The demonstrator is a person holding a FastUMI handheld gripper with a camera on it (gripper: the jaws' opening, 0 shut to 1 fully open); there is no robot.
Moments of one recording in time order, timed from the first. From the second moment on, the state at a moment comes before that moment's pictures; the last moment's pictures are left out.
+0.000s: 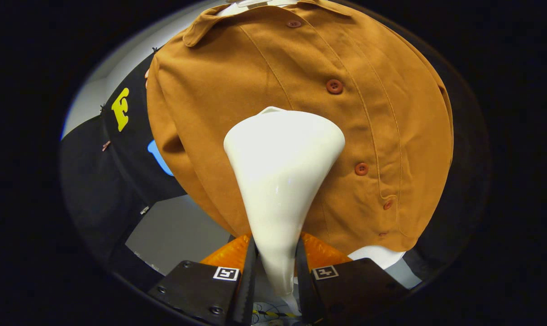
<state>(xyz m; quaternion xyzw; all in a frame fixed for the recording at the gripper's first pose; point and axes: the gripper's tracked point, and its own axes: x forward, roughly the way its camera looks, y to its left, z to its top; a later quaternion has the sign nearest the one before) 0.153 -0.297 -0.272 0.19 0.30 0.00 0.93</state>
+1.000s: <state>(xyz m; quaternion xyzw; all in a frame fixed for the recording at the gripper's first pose) 0.110 -0.385 -0.200 0.12 0.22 -0.13 0.96</state>
